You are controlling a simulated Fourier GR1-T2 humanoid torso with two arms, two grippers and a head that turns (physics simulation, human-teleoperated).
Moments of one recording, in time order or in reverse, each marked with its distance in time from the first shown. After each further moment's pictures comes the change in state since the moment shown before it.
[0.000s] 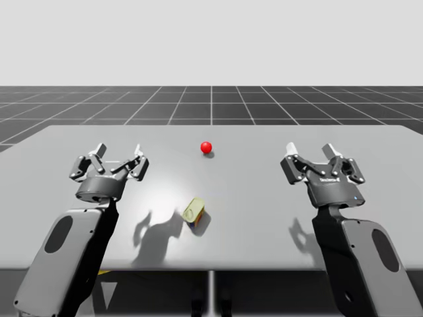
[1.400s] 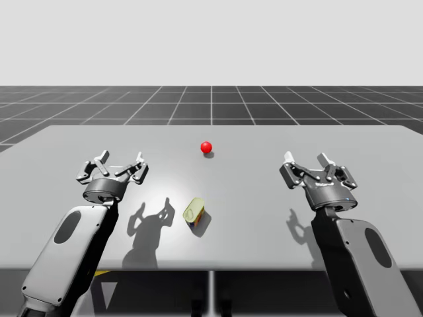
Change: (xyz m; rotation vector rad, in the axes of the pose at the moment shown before) left arm -0.031 0.012 -0.010 0.014 0.106 -0.075; right arm -0.023 -0.012 -0.001 -0.022 0.123 0.005
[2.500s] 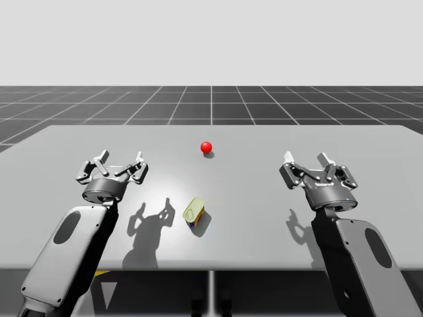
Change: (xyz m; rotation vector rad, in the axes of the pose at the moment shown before) left arm 0.001 0.000 0.001 0.000 -0.006 0.007; right arm 0.000 0.000 0.000 0.003 -0.006 0.012
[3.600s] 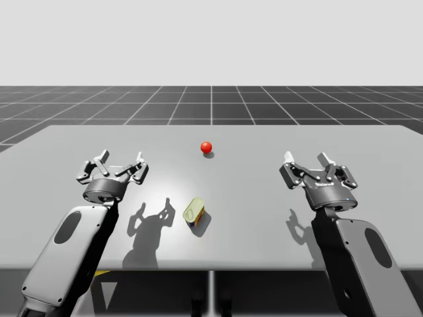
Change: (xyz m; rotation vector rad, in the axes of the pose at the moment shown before) left arm -0.001 -0.001 0.000 0.001 -0.002 -0.015; right arm 0.000 0.000 0.000 -0.002 0.000 0.001
